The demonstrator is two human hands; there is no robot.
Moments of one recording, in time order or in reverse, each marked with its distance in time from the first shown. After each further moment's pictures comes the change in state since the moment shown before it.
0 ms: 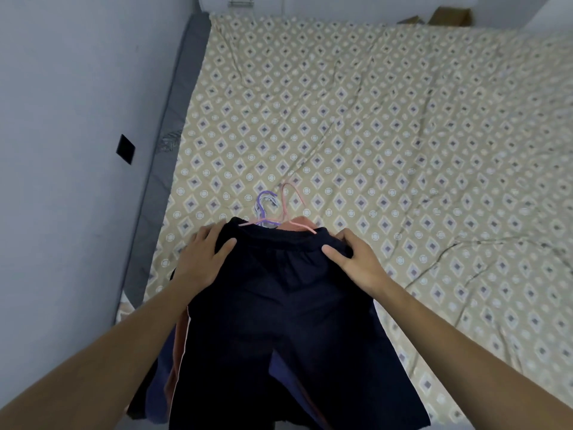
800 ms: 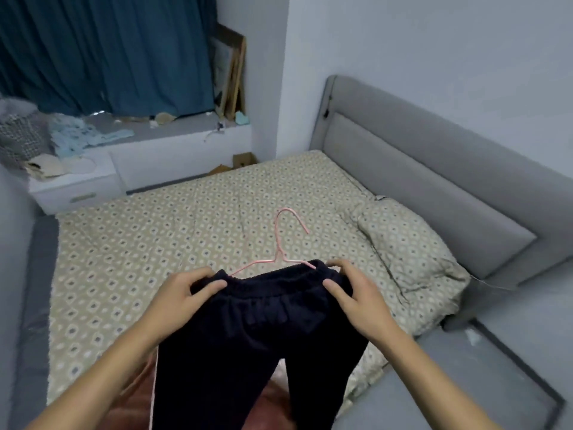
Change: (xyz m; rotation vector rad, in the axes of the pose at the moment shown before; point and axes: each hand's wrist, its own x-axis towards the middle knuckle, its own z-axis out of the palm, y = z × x) left_hand -0.235 0.345 -0.174 -0.321 -0.159 0.922; right_hand -0.431 -0.088 -0.224 -0.213 0.825 -0.224
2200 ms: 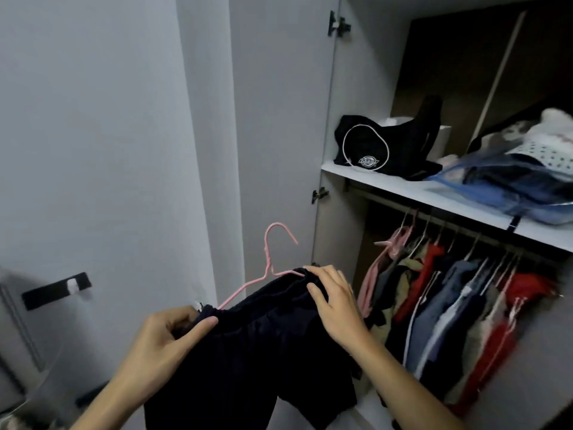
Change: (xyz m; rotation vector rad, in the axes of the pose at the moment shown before) left_hand -0.079 0.653 0.667 -0.427 -1.268 0.916; right_hand -0.617 0.195 -0.491 -0.641 1.272 1.061
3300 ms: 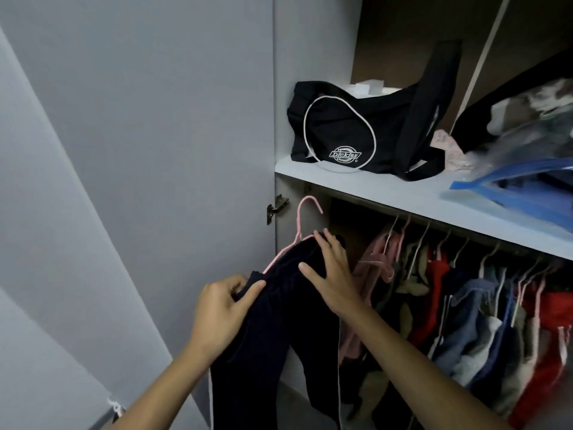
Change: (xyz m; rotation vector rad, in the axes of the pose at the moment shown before) left_hand 0.393 -0.101 0.215 0.070 -0.123 0.210; right_hand 0.252 0.220 0.050 0.072 0.064 0.373
